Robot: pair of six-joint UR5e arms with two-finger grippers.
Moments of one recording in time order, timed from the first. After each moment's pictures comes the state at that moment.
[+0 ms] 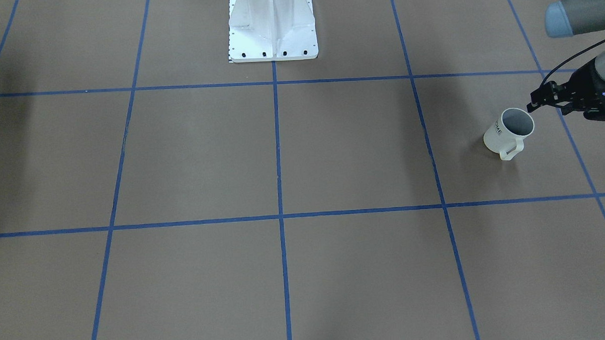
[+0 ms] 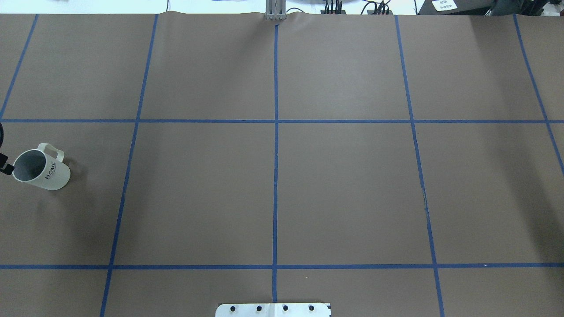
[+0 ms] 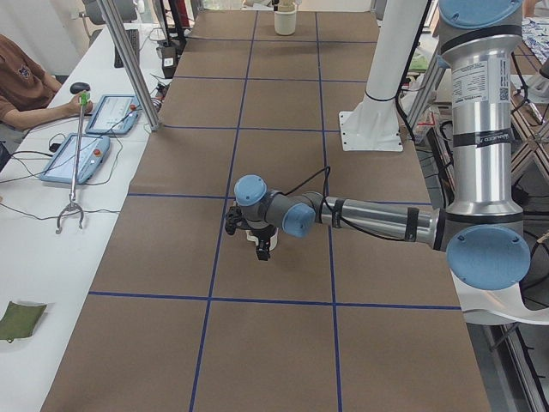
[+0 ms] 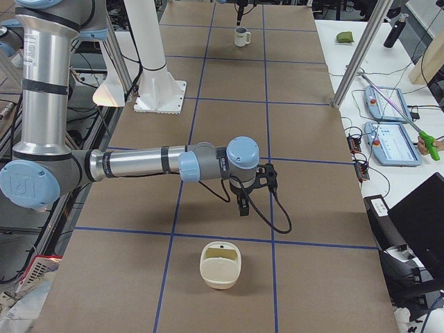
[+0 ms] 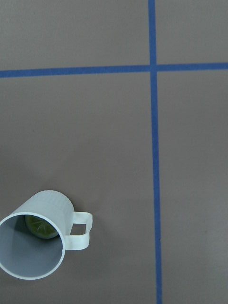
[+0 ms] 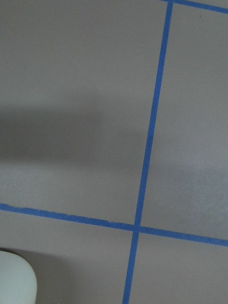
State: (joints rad) left arm -1.14 -1.47 -1.74 -1.82 -2.39 -0.40; right arm 1.50 -1.70 1.82 -1.52 2.44 0.02
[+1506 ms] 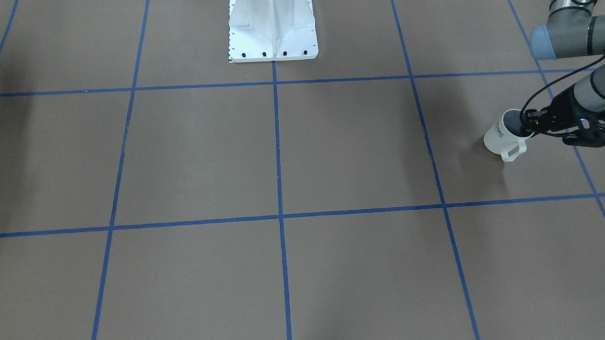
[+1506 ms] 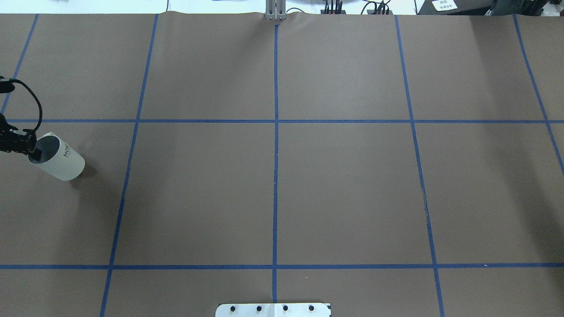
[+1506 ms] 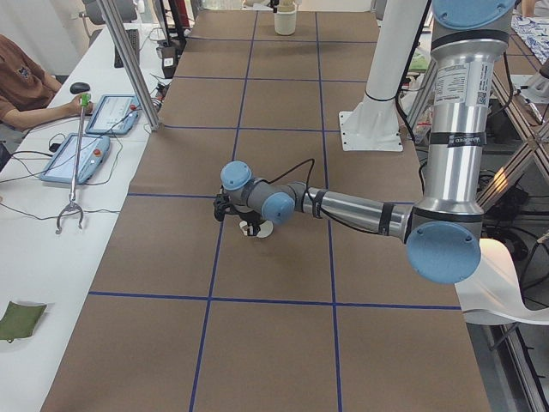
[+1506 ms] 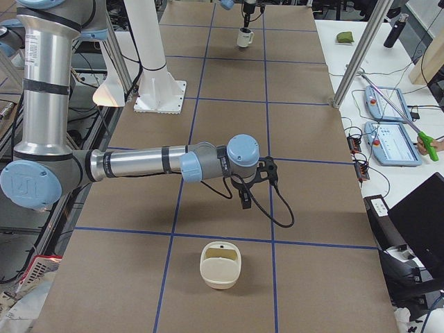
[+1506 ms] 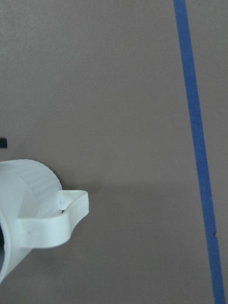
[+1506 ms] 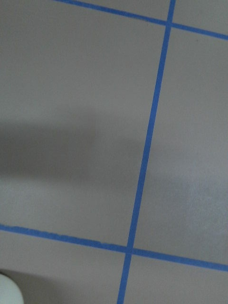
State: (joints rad) left arm -1.10 -1.61 -1.69 -1.85 -2.43 -0.68; right arm 1.46 -1.69 1.82 -1.41 2.51 0.06
